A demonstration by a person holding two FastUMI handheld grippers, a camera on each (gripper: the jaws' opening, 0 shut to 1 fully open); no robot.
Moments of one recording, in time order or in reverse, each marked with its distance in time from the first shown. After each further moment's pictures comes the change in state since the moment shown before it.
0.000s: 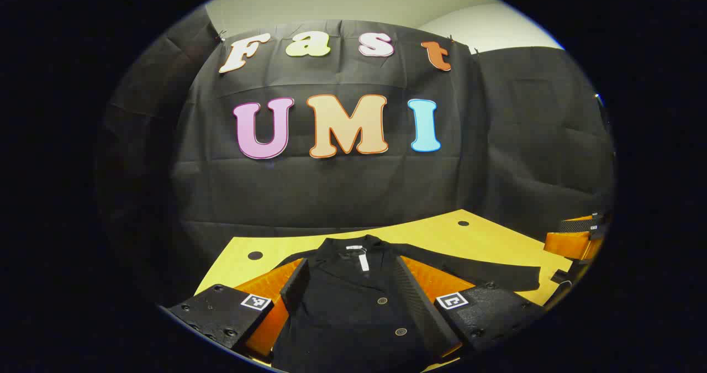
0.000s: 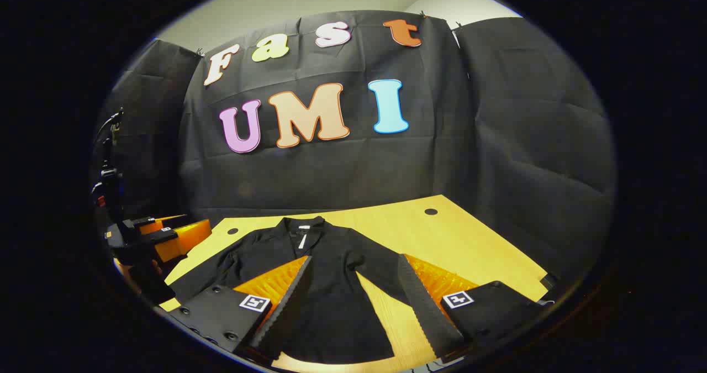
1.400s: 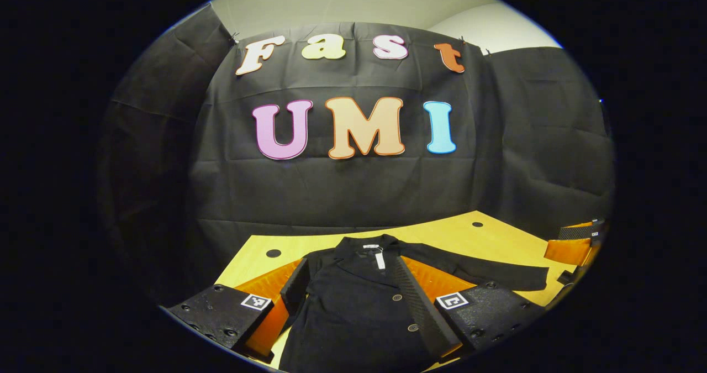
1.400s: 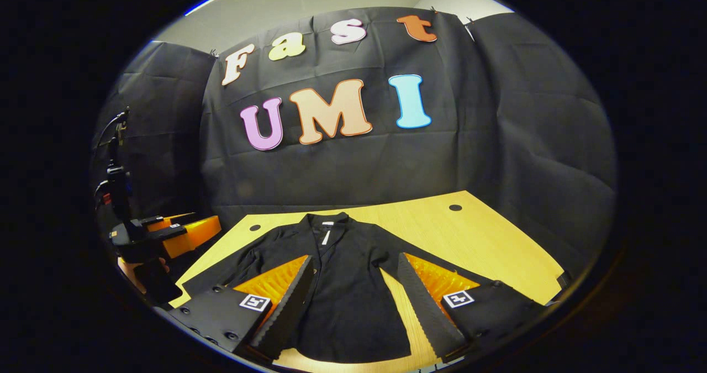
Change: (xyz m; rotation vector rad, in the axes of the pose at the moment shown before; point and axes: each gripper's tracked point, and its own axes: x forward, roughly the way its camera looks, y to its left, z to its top) left arm -0.019 0.021 0.005 0.003 -0.014 0.082; right arm 0.000 0.021 -0.007 -0.011 0.007 0.104
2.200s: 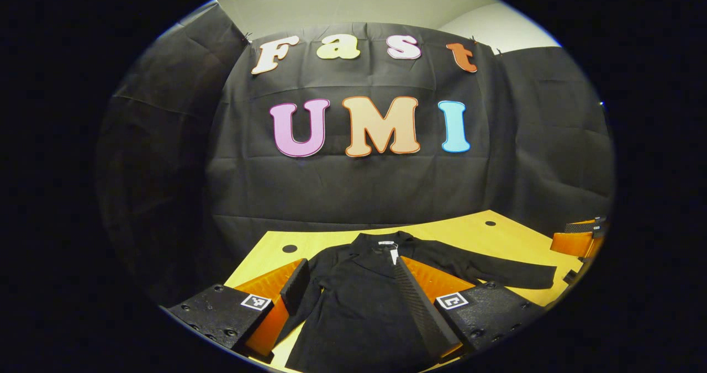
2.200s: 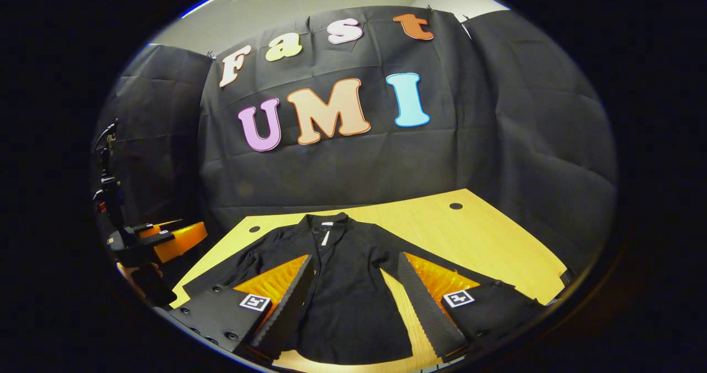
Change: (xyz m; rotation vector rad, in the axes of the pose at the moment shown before) left arm -0.016 0.024 -0.011 -0.012 0.014 0.074; right arm 0.008 0.001 0.001 0.010 -0.004 0.006
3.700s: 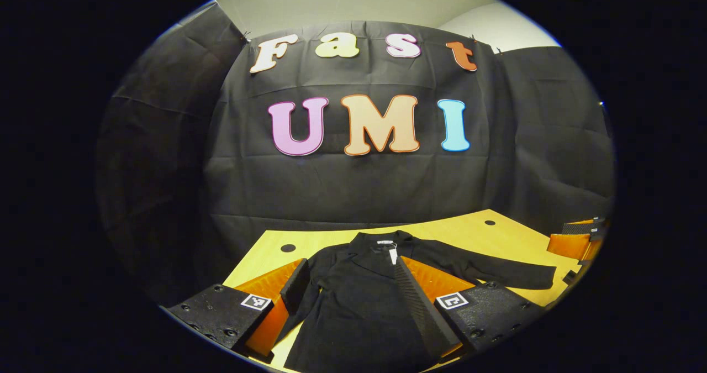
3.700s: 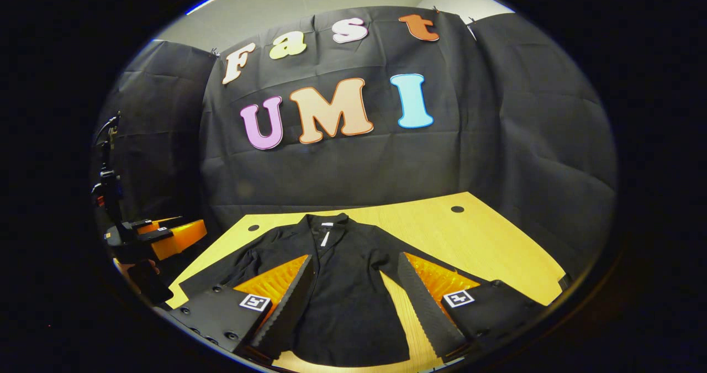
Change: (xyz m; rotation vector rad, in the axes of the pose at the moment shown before) left arm 0.004 -0.003 0.000 0.001 0.008 -0.004; right arm 0.006 0.000 0.000 -0.020 0.005 0.005
